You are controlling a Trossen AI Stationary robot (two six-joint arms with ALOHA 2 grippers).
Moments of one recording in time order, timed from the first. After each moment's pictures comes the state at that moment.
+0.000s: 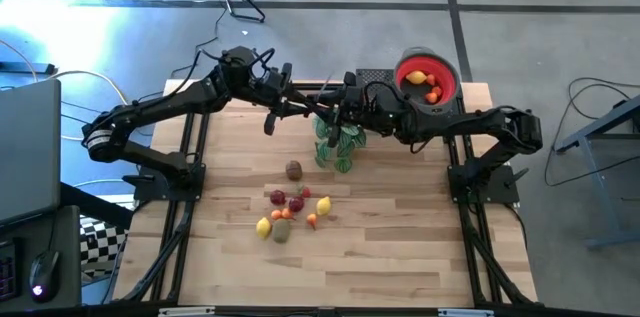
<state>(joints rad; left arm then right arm) 0.51 1.28 1.12 0.06 0.69 0.14 -0.17 1.56 1.13 0.63 0.05 0.02</state>
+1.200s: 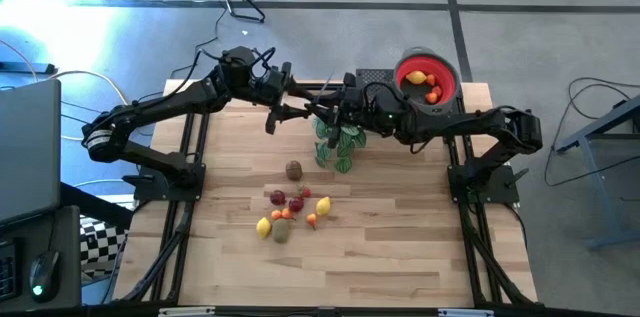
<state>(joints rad) 0.51 1.28 1.12 0.05 0.66 0.12 -0.17 1.56 1.13 0.63 0.05 0.02</state>
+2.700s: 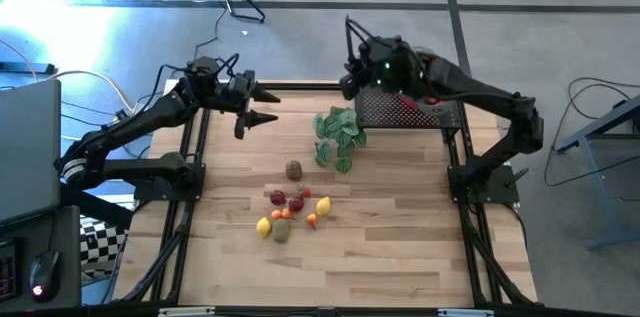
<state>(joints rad) 0.69 0.96 0.83 -0.05 0.72 0.09 -0.34 1.56 1.73 -0.68 0.37 0.35</state>
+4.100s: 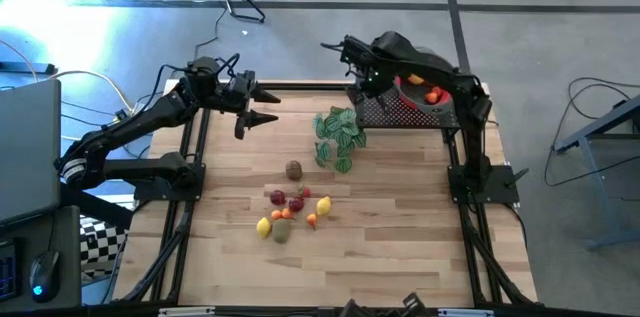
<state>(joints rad) 0.69 0.96 0.83 -0.06 0.72 0.09 -0.55 1.99 2.05 -1.55 0.18 0.54</state>
